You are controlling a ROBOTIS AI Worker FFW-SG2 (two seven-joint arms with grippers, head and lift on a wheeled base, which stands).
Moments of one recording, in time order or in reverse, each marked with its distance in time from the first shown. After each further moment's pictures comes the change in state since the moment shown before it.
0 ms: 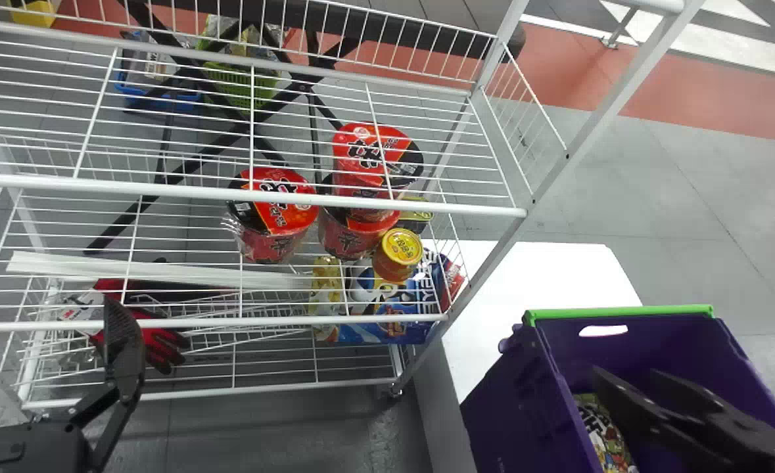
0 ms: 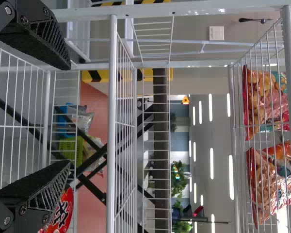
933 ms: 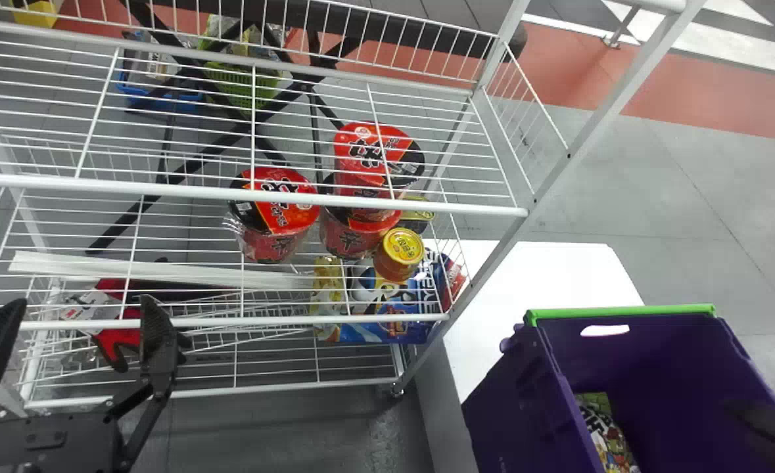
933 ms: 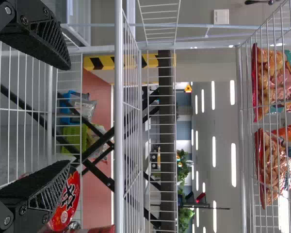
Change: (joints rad) left arm -0.054 0.014 -0.041 0.041 0.001 0.020 -0.008; right arm -0.496 -0.141 -0.308 0.343 0.747 0.614 0.820
